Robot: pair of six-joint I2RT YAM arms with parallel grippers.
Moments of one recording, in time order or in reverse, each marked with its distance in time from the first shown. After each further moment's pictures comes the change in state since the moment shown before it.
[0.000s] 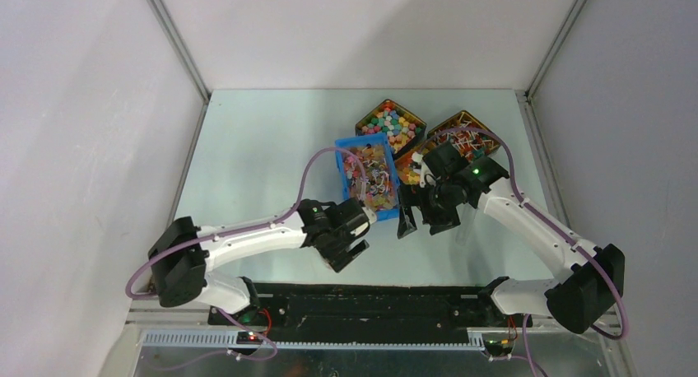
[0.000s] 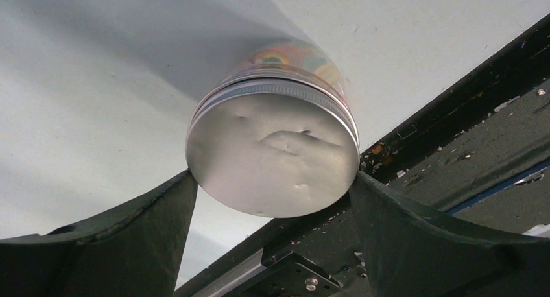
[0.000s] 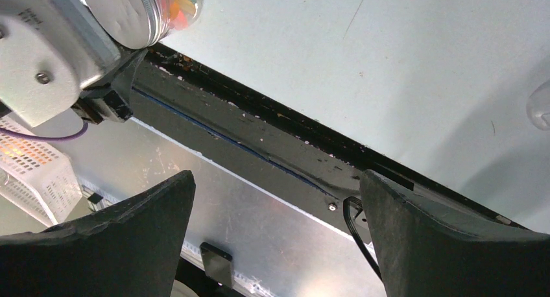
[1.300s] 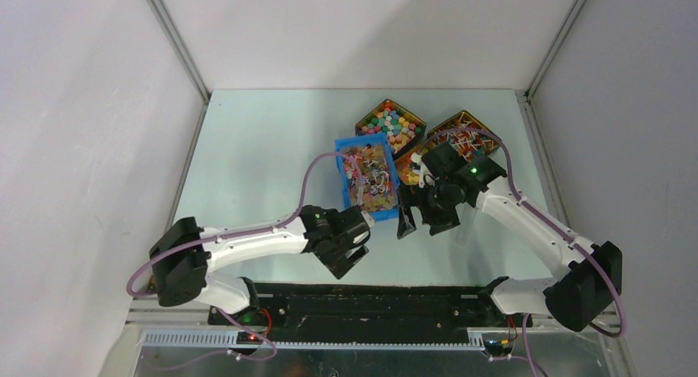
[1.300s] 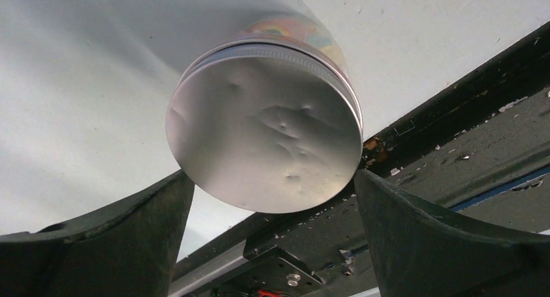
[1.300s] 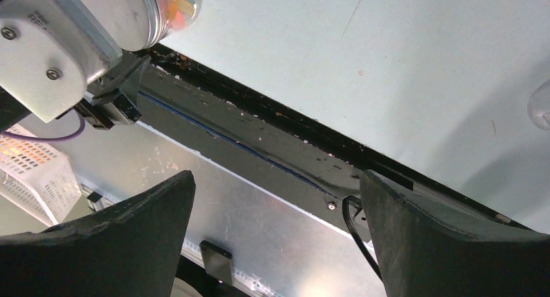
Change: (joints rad) left arm -0.037 0.013 -0.034 -0.003 -0.027 -0.088; right arm 0.000 0.013 0.000 -0.002 -0.001 -0.003
